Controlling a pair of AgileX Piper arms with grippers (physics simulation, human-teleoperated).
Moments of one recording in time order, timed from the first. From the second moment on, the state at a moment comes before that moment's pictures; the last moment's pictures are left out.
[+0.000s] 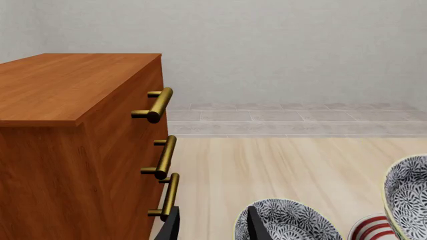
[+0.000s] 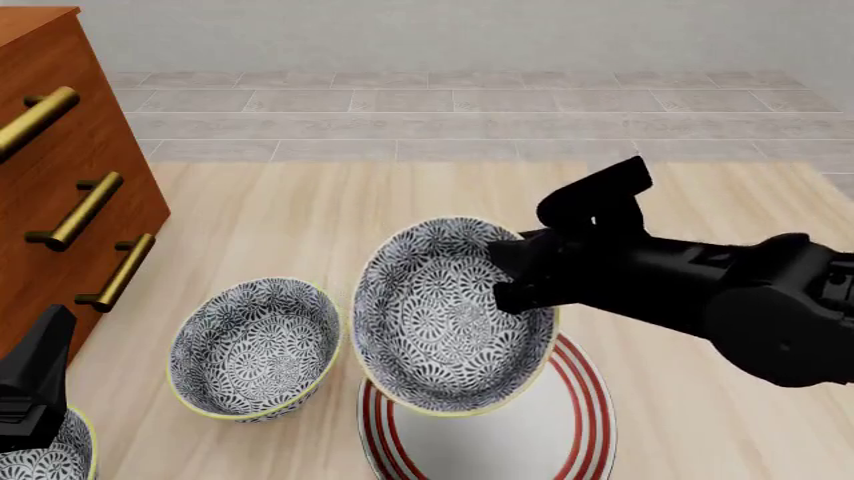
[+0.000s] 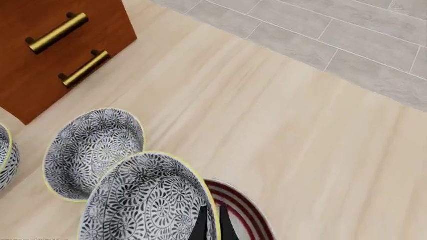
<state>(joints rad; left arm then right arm) 0.00 0.00 0.00 0.00 0.00 0.66 1.25 -0.63 -0.05 0.10</state>
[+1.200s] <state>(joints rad) 0.00 0.00 0.00 0.00 0.00 0.67 1.21 -0.49 -0.07 0.16</state>
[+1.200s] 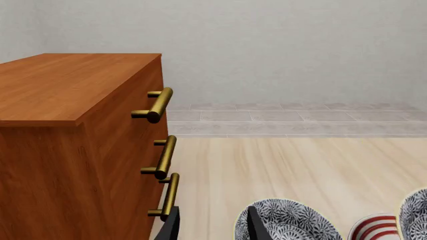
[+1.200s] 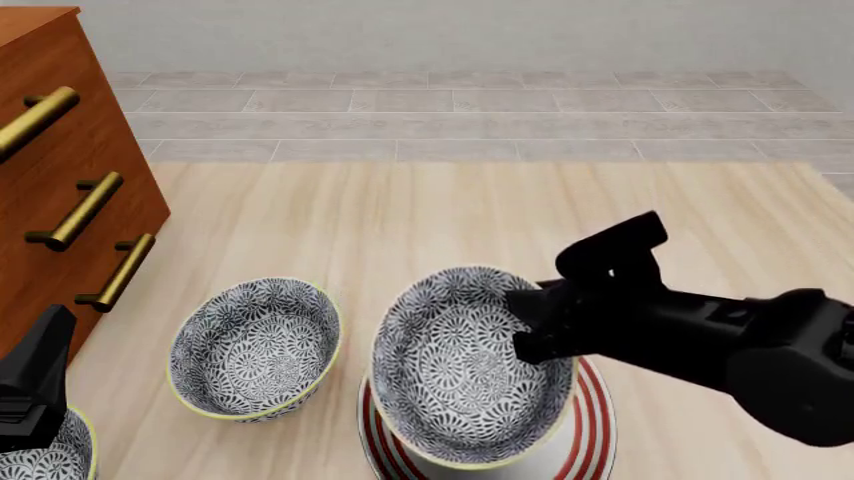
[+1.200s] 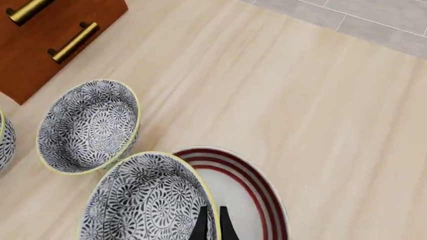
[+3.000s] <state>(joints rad) 0.00 0.00 0.00 0.00 0.00 0.61 1.31 -0.40 -0.22 0.17</state>
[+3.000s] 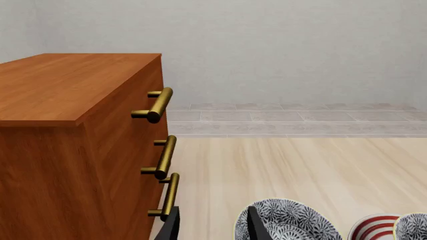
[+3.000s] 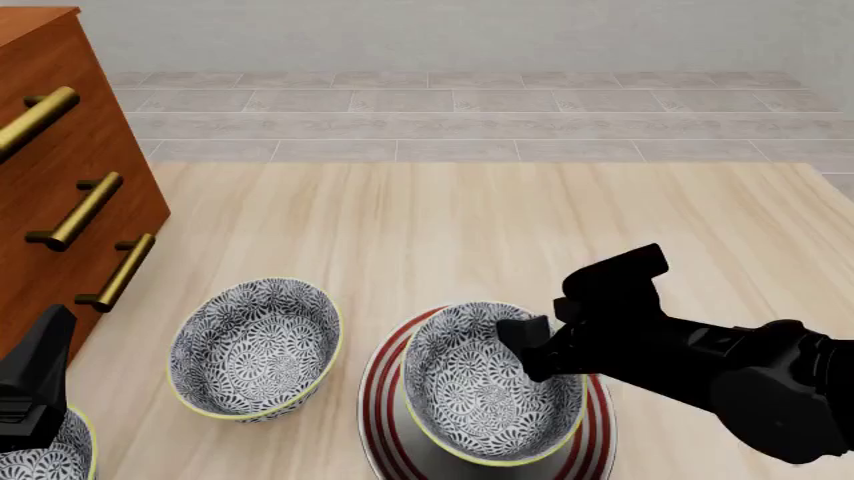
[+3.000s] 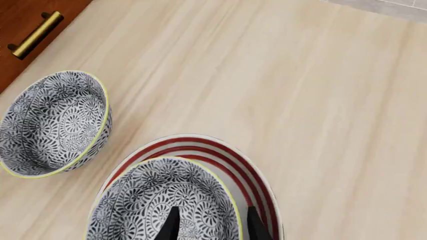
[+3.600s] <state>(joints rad) 0.00 0.00 0.00 0.00 0.00 0.55 1.23 -0.51 -0.09 0.08</state>
